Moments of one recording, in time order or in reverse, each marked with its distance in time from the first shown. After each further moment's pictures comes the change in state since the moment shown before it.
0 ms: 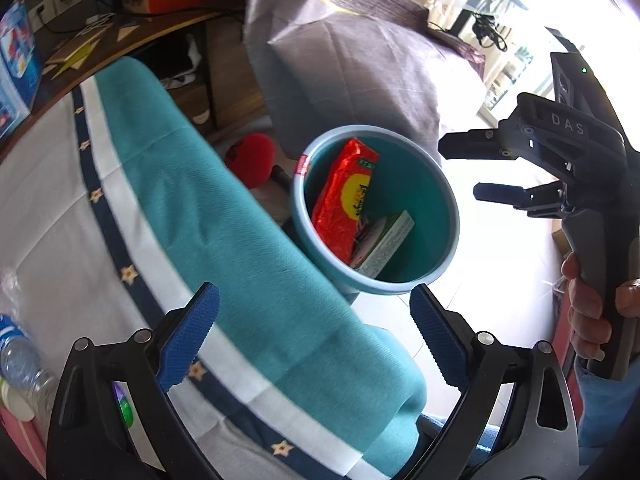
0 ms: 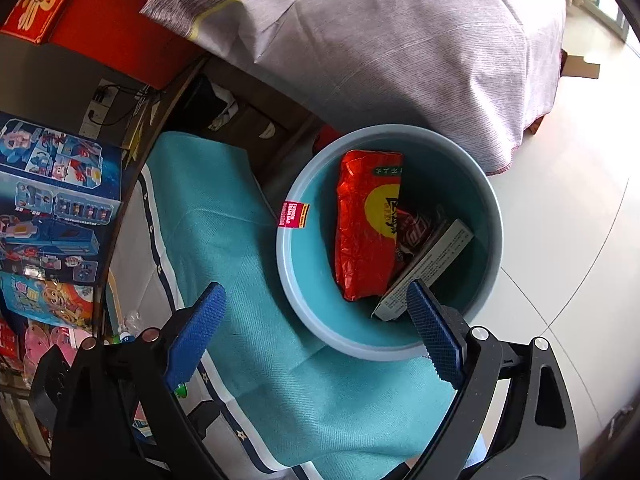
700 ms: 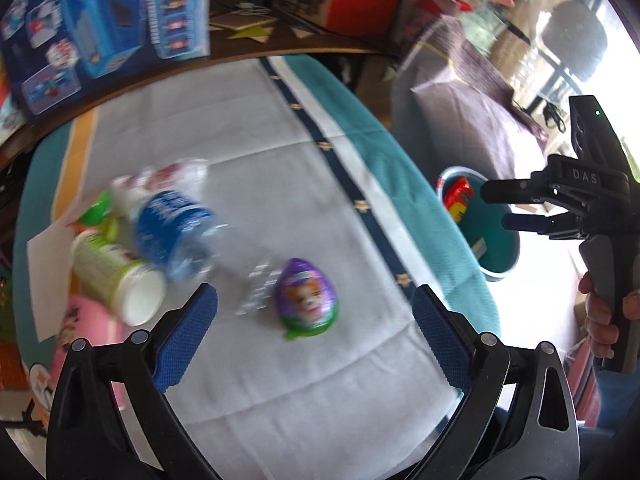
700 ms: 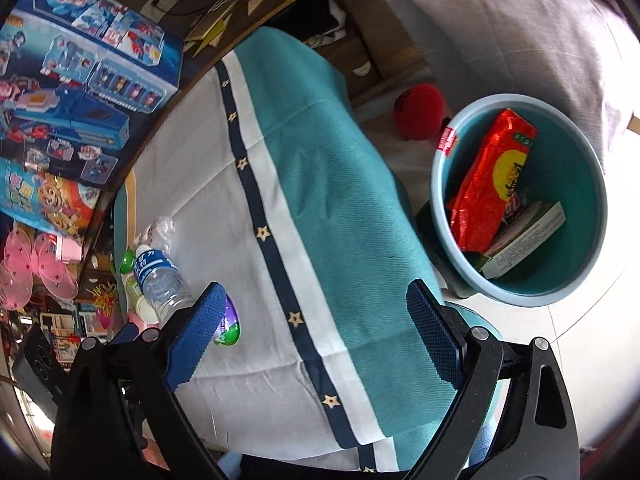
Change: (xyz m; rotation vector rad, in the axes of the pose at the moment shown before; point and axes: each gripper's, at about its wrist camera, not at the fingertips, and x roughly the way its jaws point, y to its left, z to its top) left arm -0.117 0.156 -0.108 -0.264 -0.152 0.150; right arm 0.052 0.163 -0.082 -0.290 0.150 -0.021
